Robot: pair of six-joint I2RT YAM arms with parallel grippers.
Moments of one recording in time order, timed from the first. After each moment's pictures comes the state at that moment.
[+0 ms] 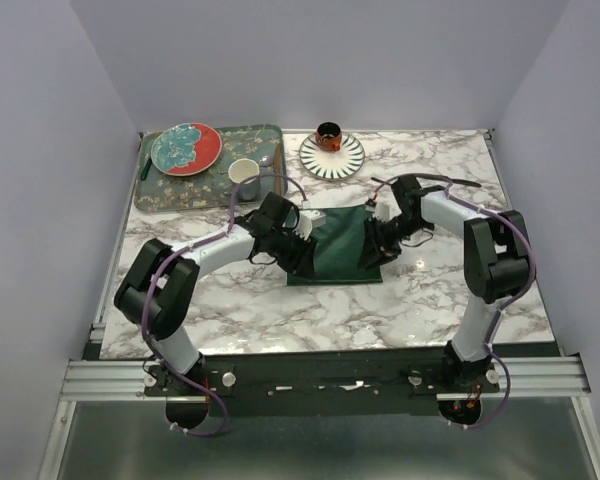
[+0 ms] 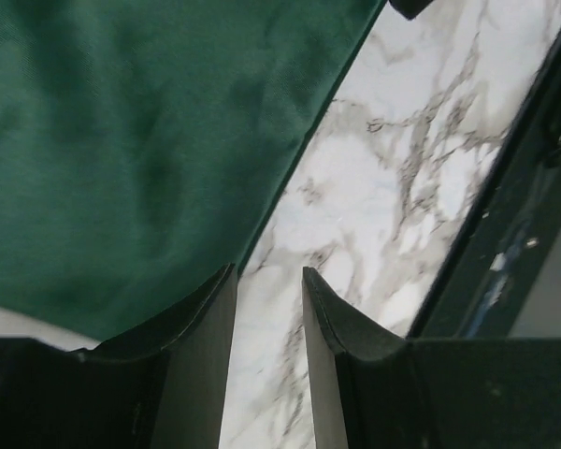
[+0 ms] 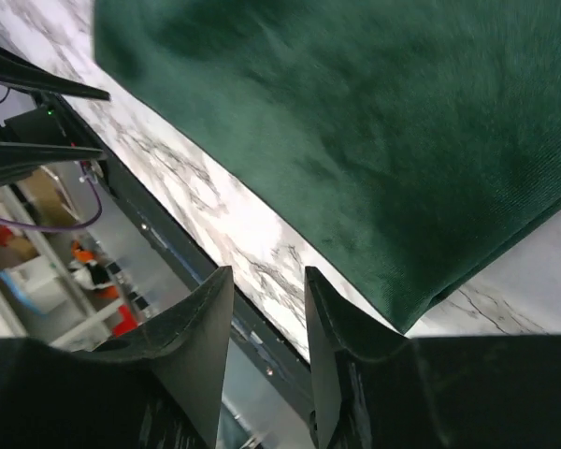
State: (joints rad) left arm -0.58 1.64 1.06 -0.39 0.60 0.06; right arm 0.24 1.85 1.25 -0.84 -0.78 0.00
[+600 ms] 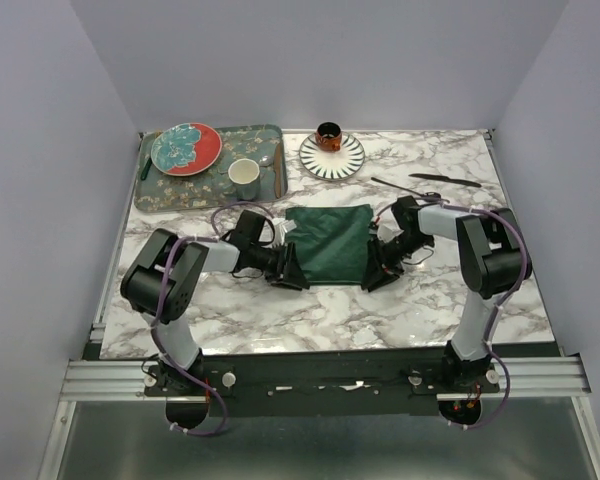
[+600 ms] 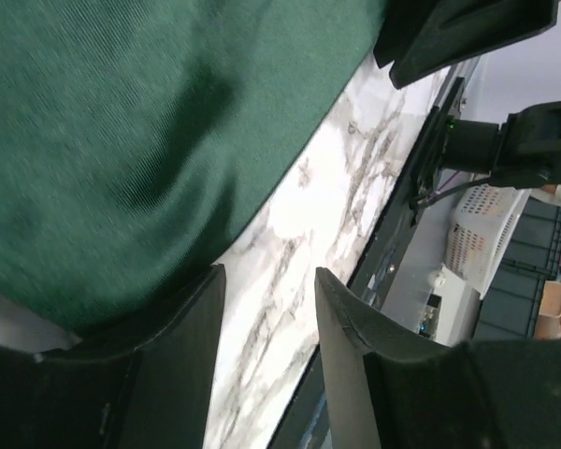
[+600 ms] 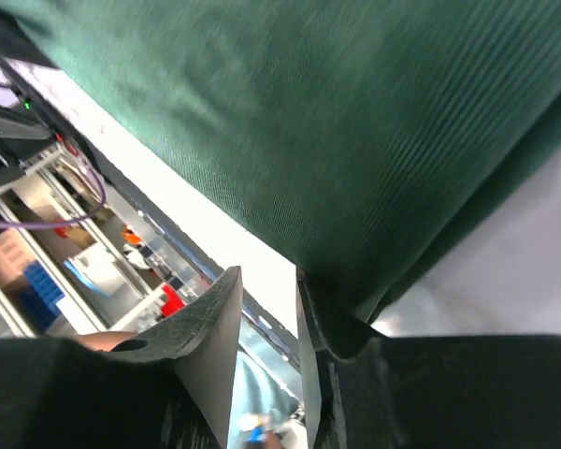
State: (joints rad) left arm -0.43 1.80 0.76 0.09 0.92 -0.47; right arm 0.24 1.94 1.08 -0.78 -0.78 0.08
